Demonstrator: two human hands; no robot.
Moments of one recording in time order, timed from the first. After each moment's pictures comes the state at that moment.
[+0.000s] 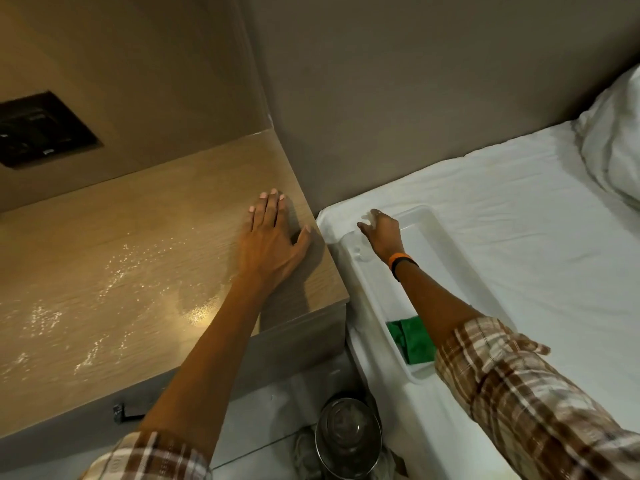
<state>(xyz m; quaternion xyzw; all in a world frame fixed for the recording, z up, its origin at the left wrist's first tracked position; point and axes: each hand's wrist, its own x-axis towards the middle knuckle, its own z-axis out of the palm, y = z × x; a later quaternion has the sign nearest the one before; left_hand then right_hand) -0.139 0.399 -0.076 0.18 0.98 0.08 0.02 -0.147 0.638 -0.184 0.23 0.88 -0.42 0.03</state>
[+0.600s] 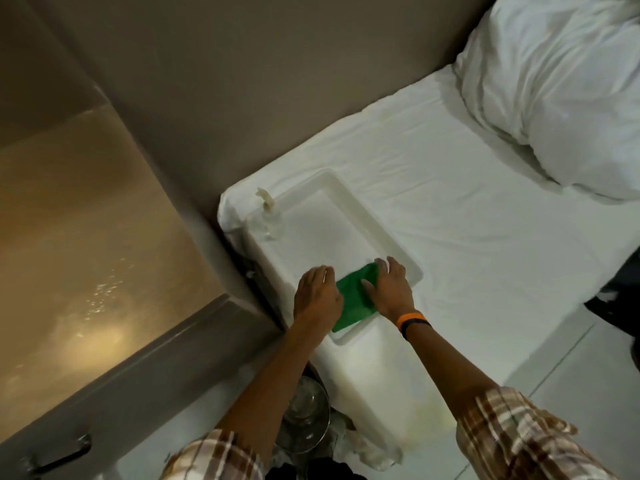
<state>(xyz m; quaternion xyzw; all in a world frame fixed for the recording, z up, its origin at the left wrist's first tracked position) 0.003 0.589 -0.233 0.33 0.92 0.12 0.19 0.080 0.748 -0.267 0.34 0.90 -0.25 0.13</state>
